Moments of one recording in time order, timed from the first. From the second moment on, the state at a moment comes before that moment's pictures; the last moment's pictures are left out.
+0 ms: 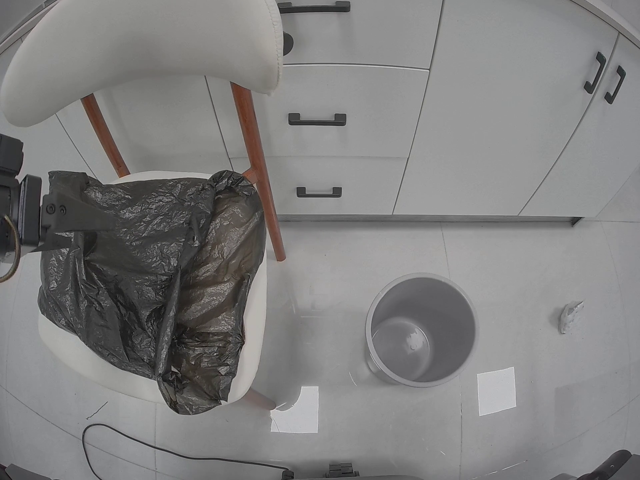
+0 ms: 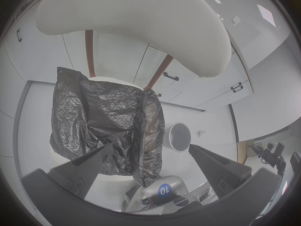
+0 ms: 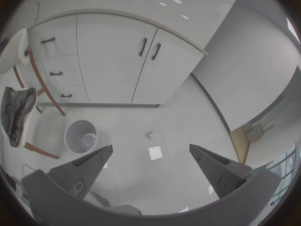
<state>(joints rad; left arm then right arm) -0.13 1.25 -1.39 0.79 -0.28 -0.23 0.07 0.71 -1.09 0.88 -0.49 0.04</state>
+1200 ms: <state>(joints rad) -0.22 1.38 -1.35 0.59 -0.18 -0.27 0.33 1.32 -0.76 -0.54 0.62 0.34</state>
